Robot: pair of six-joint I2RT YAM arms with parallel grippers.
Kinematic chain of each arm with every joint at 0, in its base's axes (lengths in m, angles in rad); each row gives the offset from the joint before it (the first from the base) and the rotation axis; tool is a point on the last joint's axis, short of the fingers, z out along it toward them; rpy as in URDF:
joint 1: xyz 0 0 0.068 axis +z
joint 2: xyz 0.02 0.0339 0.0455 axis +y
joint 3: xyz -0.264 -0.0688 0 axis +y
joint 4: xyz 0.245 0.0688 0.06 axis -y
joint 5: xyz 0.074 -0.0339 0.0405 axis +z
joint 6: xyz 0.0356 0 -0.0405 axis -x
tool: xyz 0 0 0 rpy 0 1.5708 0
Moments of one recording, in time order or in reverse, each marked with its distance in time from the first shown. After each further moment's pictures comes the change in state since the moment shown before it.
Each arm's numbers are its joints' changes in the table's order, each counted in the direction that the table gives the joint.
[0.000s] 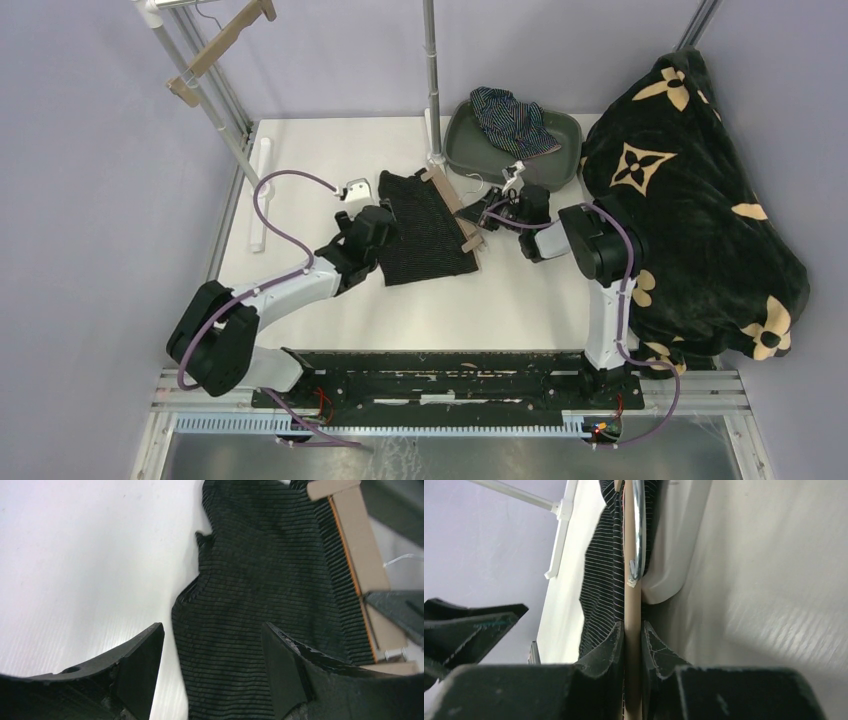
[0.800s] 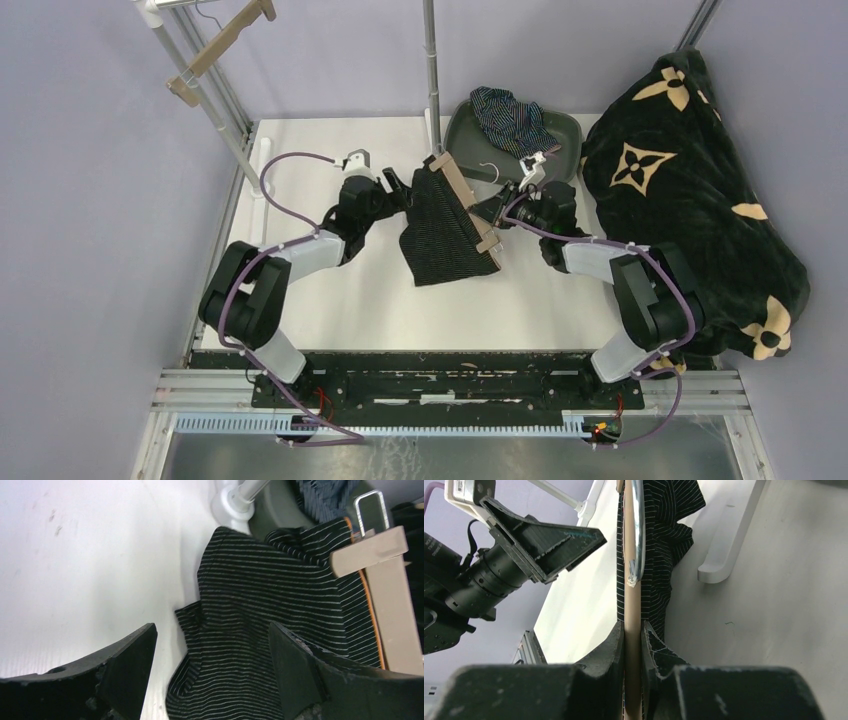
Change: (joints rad) left arm 0.207 0.257 -0.124 0.372 -0.449 -0.026; right arm 0.000 -0.508 0.198 -0.245 -0.049 0.143
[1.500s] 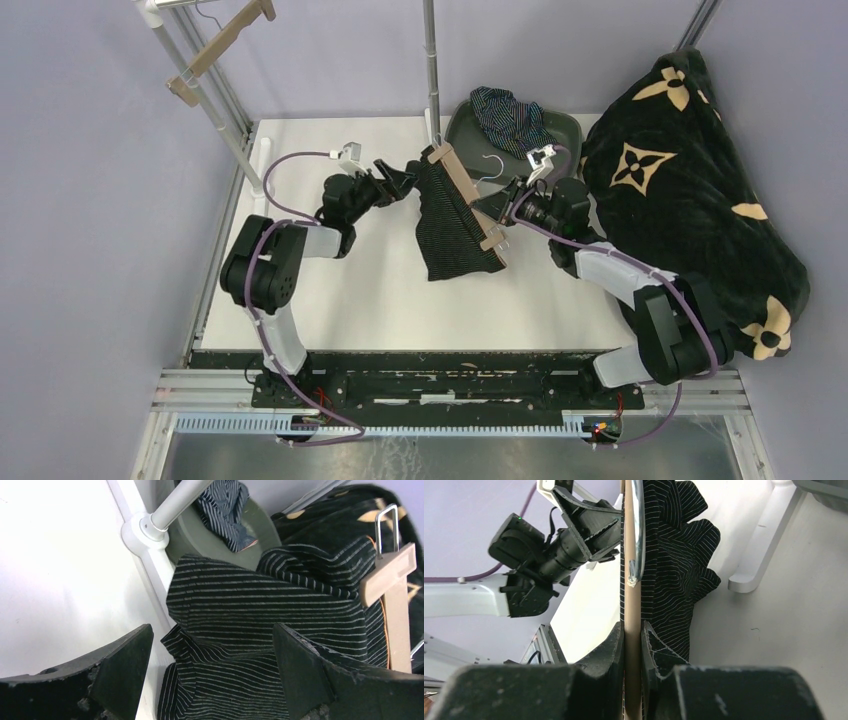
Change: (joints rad) left arm 0.139 0.211 -0.001 0.486 -0.470 0.127; right arm 0.000 -0.190 0.001 -0.114 0.037 0.011
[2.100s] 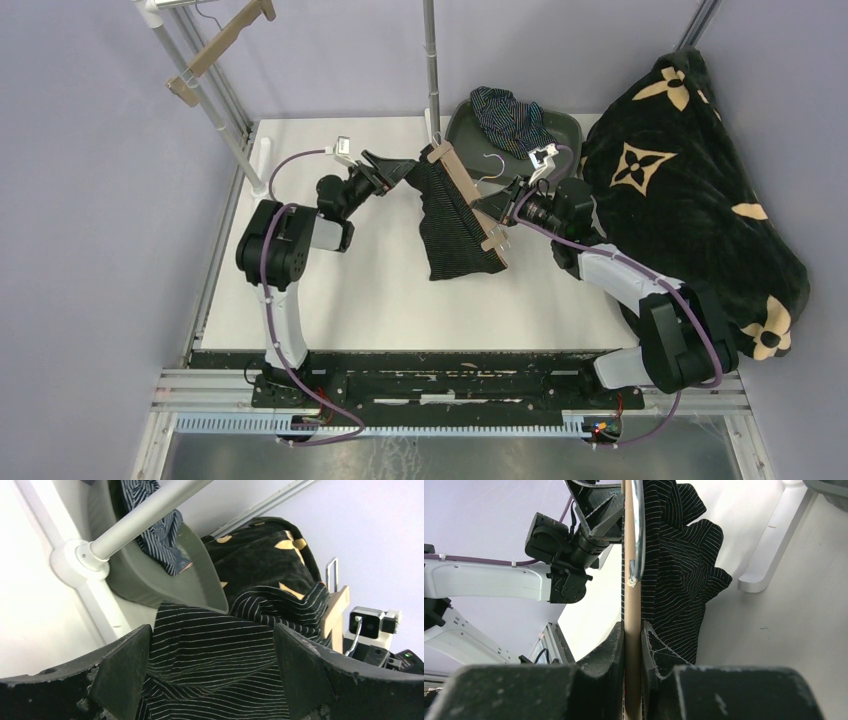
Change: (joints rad) left arm 0.076 0.211 -0.078 0.404 -0.190 0.349; right arm 0.000 -0.047 0.000 -0.025 0.017 -0.014
